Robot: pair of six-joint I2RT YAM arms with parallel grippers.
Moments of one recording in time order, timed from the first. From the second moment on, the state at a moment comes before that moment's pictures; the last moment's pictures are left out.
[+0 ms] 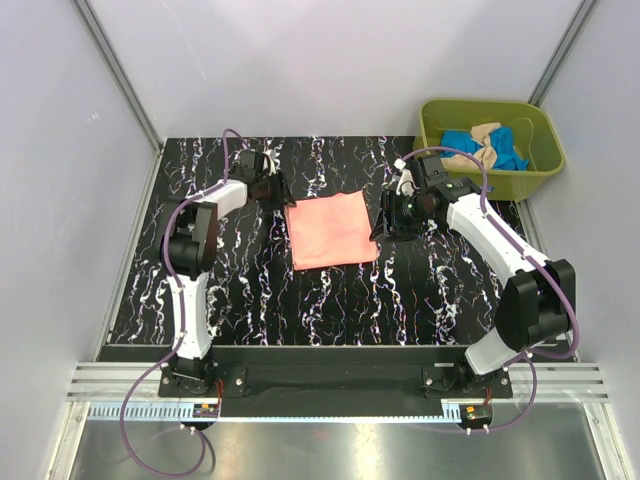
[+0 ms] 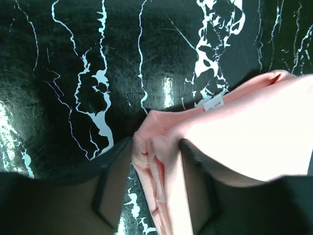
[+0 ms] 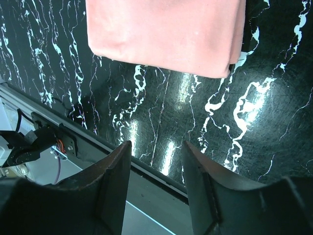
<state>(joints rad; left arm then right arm) -0.22 2.17 1.54 -0.25 0.33 -0.44 0.33 1.57 1.33 -0.80 -0.43 0.37</state>
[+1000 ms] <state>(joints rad) 0.12 1.33 0.76 -0.68 -0.19 -0.73 0.39 1.57 1.35 -0.81 -0.49 0.38</state>
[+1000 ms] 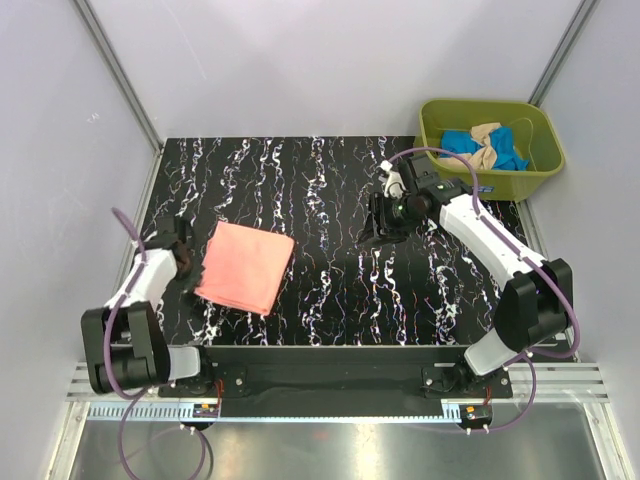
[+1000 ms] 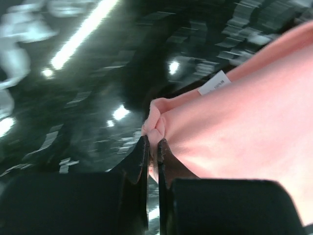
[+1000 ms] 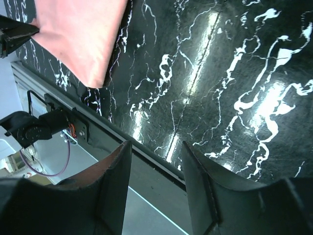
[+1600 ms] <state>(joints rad) 0.60 1.21 0.81 -0.90 -0.36 -0.70 0.46 1.60 1.39 -0.83 -0.52 0.39</state>
